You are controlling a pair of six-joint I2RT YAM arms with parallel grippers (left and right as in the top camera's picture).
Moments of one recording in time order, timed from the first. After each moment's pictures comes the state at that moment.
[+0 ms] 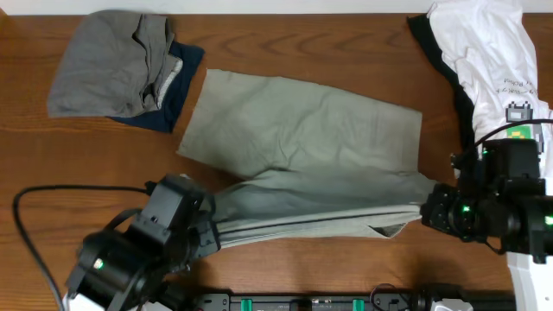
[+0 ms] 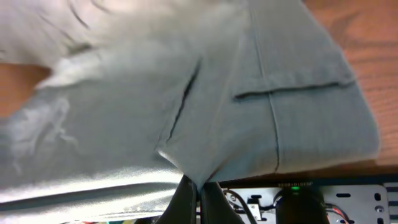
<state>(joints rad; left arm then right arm) -0.51 0.85 1.10 -1.45 0.04 -0.83 -0.03 1.00 1.21 -1.50 -0.26 0.32</state>
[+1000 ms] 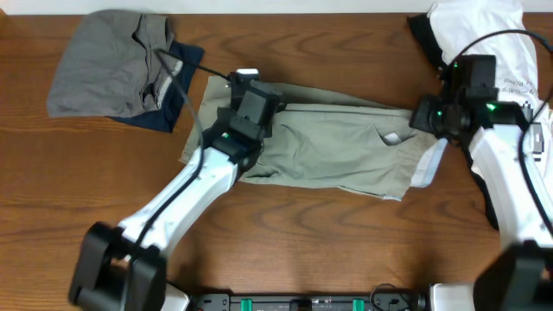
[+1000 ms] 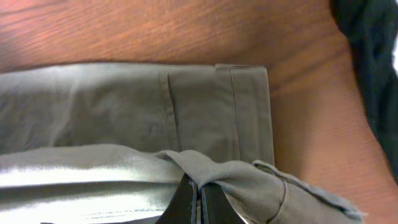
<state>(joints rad) -0.51 1.61 1.10 -0.35 -0.45 -0.39 -0.04 1.58 1.24 -0.73 -0.09 0.30</state>
